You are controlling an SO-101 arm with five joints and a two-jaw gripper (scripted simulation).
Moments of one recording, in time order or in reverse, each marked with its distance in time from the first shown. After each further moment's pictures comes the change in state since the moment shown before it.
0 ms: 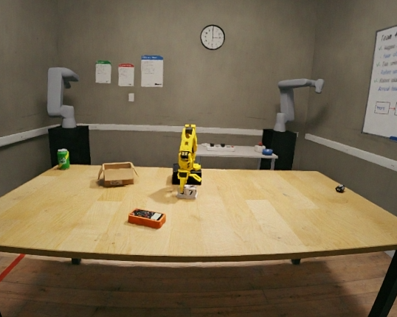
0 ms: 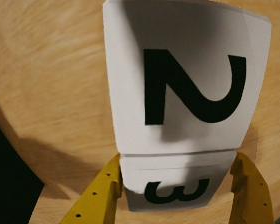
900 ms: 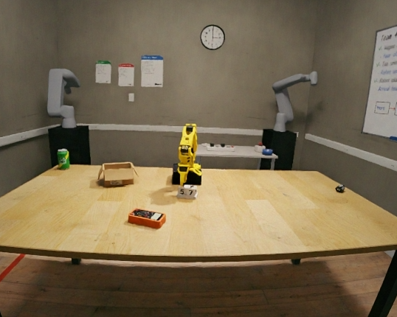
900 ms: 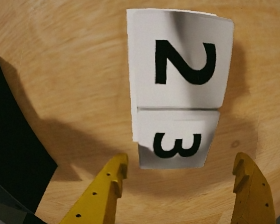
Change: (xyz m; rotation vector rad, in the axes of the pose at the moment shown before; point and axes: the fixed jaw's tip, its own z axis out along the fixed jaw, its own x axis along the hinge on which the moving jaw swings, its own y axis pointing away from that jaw) arm 0.000 0.004 -0.028 -0.035 0.001 0.000
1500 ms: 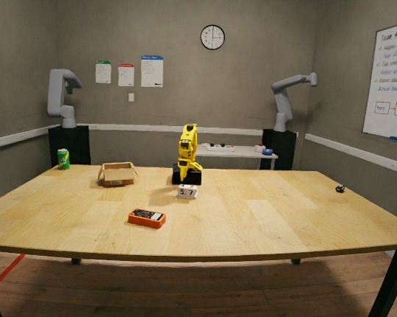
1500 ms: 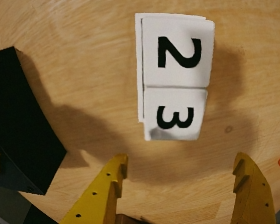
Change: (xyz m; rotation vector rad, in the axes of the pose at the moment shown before) arm 0.000 0.003 -0.026 -0.003 0.000 0.000
